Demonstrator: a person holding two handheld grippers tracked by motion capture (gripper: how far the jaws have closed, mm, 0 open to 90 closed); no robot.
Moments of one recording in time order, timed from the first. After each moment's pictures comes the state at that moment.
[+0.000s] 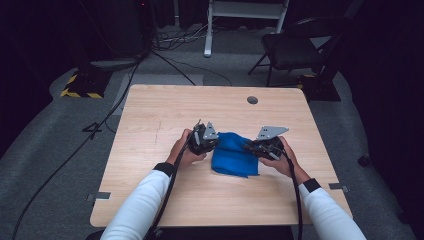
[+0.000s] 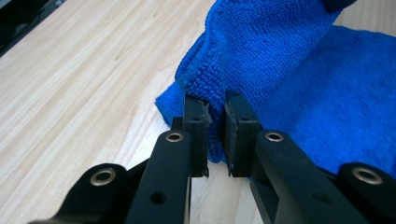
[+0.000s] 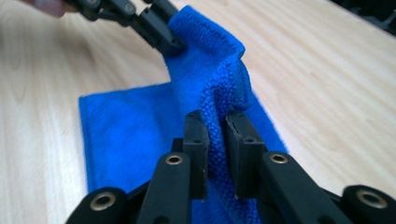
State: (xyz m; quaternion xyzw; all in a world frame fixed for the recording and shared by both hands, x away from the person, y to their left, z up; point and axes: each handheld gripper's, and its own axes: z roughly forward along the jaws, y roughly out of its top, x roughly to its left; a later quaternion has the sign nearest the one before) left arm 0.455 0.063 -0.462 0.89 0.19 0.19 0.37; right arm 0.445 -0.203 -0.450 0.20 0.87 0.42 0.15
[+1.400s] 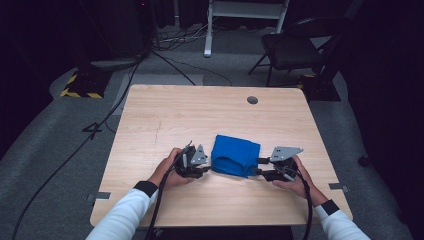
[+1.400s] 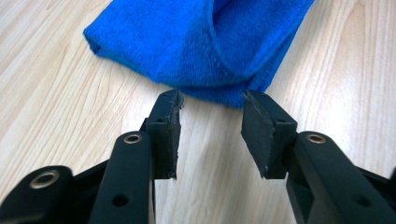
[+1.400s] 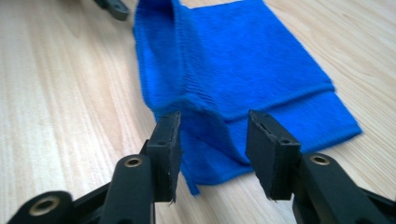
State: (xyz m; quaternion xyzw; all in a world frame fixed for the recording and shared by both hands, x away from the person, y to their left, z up) left arm 0.395 0.099 -0.476 0.92 0.15 0.16 0.34; right arm 0.391 -0.241 -0.467 0.21 0.88 0.41 0.12
